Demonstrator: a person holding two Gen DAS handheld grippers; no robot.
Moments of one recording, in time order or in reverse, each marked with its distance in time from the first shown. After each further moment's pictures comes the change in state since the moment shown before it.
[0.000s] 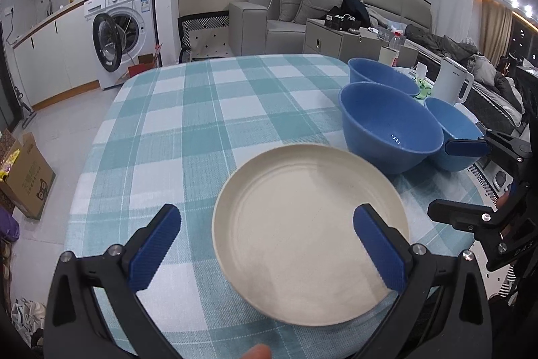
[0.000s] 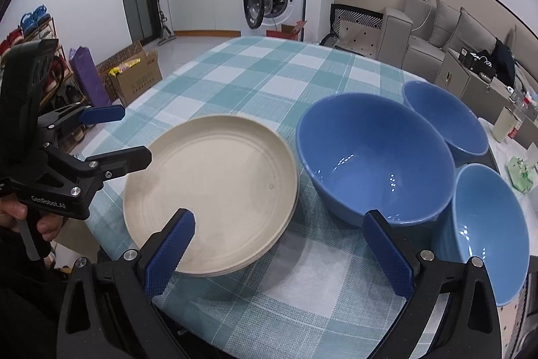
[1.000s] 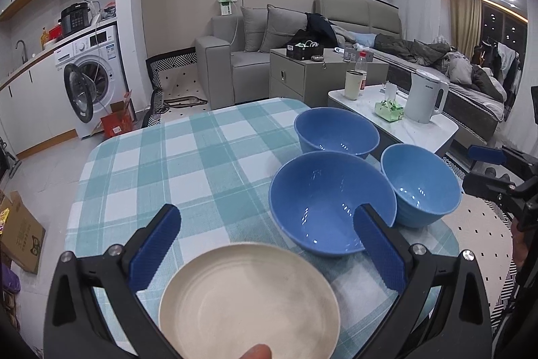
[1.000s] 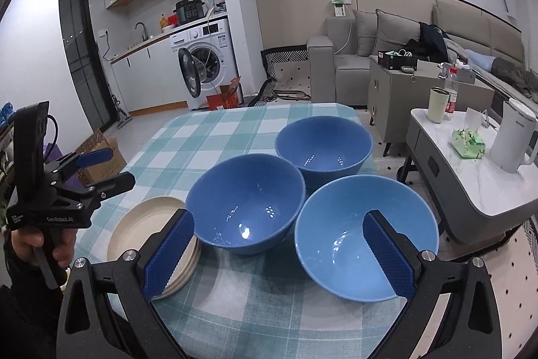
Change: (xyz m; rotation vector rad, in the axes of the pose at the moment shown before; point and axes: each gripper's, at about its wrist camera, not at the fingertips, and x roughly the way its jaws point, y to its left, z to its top) left arm 0.005 -0.082 0.092 0.117 -0.101 -0.067; right arm -0.110 -0.128 -0.010 0.288 -0.223 -0.117
